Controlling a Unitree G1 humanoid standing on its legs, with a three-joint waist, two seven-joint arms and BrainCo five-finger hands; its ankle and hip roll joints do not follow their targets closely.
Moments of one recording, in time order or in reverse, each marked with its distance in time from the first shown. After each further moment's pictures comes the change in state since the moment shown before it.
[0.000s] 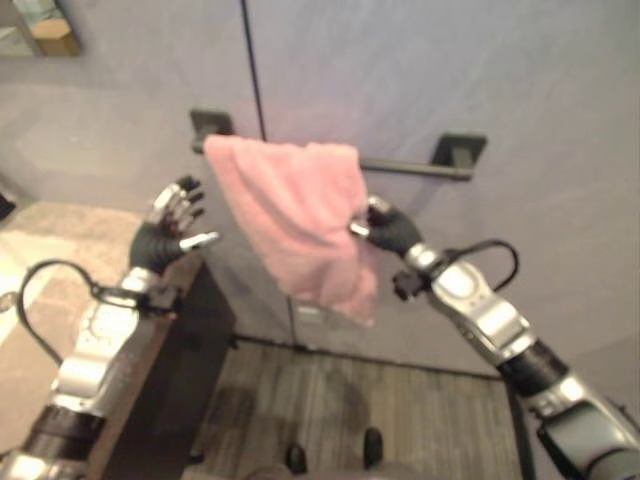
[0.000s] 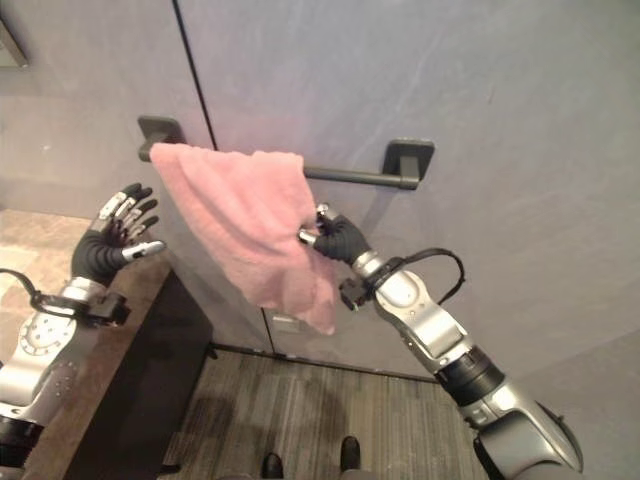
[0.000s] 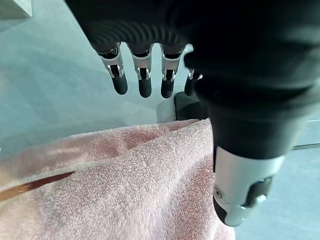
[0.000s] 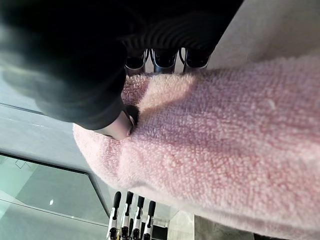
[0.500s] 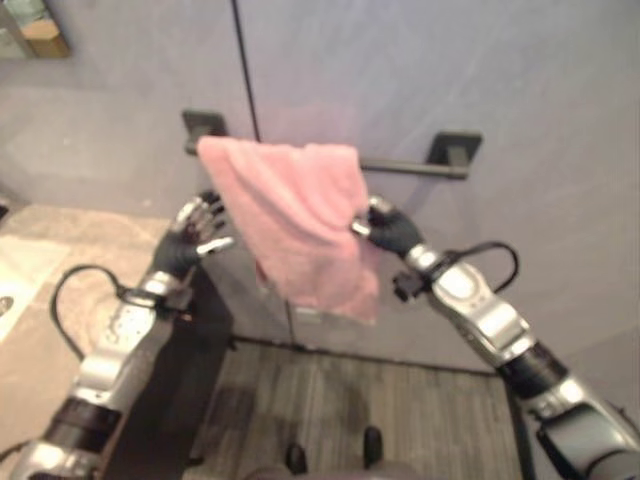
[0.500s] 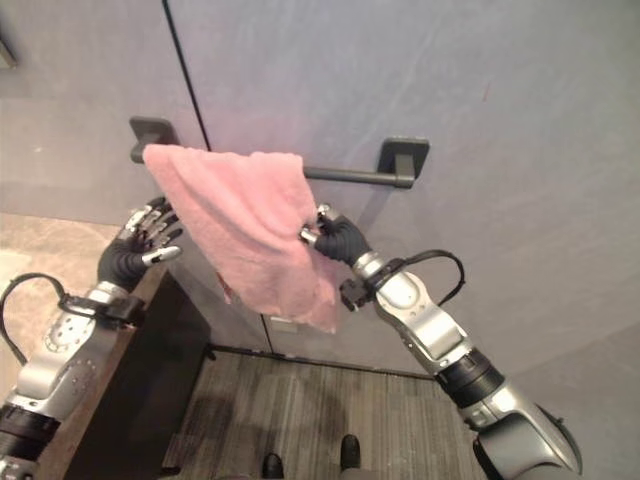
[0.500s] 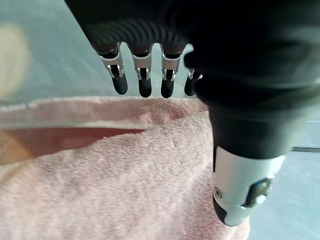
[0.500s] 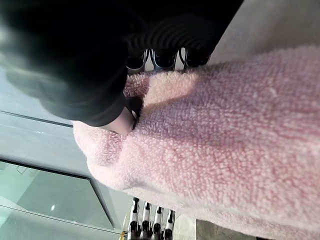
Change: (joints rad) left arm -0.075 -0.023 -0.091 0.072 -0.117 0.005 -0.034; right arm -0.003 0.008 0.008 0.000 0.008 -0.007 0.000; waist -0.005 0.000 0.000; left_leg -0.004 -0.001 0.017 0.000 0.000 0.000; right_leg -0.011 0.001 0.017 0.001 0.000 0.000
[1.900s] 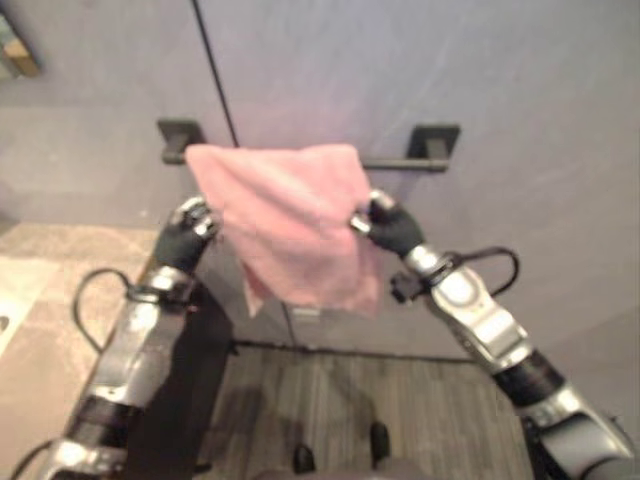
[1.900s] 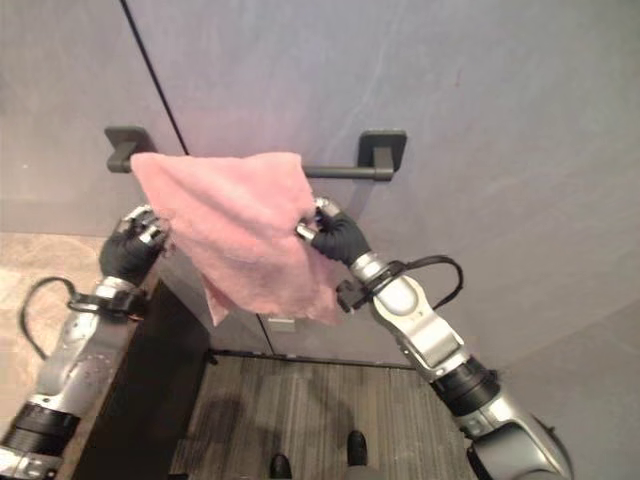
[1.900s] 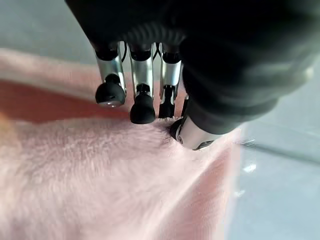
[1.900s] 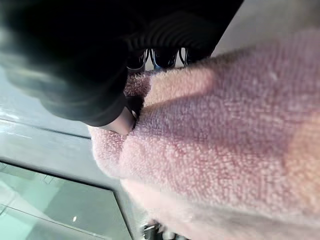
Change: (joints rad) left arm -0.005 -0.046 0.010 0.005 -0.054 -0.012 0.001; right arm 0.039 0.049 -0.024 -0.066 -0.050 -0.050 -0.032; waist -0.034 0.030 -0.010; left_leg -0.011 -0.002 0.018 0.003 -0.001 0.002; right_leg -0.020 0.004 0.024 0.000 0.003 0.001
